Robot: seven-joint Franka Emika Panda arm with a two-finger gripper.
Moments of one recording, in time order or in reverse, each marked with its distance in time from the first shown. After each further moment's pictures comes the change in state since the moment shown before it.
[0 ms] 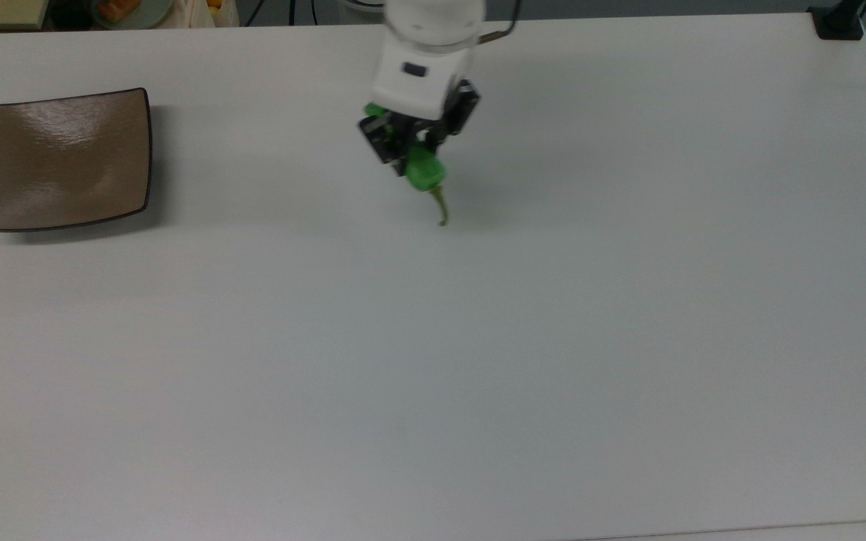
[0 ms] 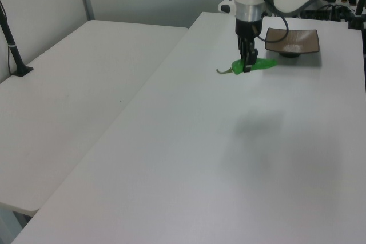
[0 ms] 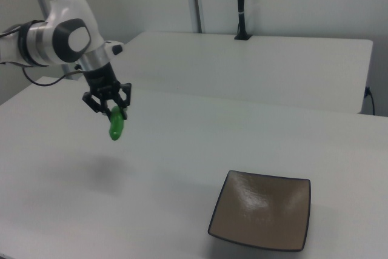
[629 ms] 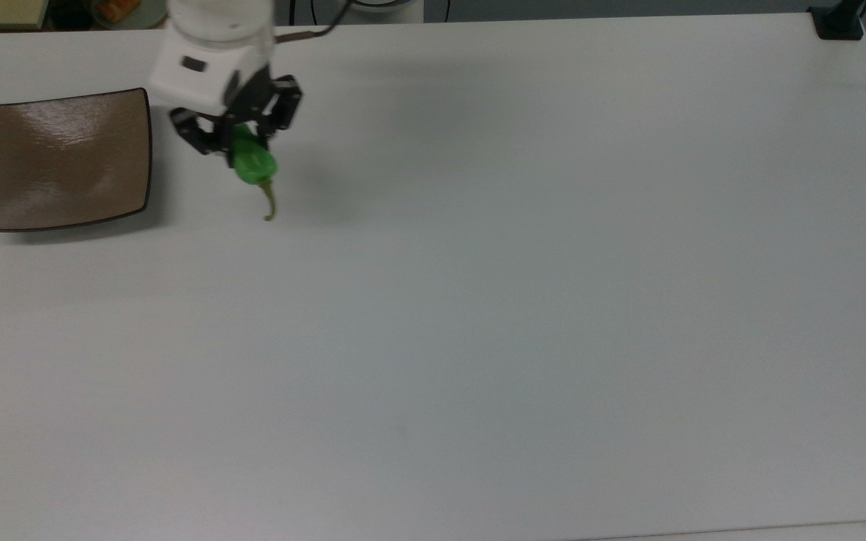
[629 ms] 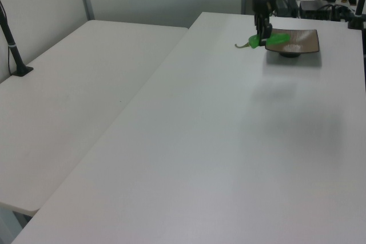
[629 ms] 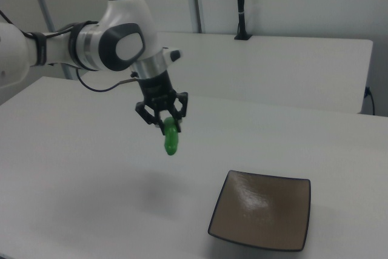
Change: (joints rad) arm -0.154 0.000 -0.149 0.000 0.001 0.000 -0.264
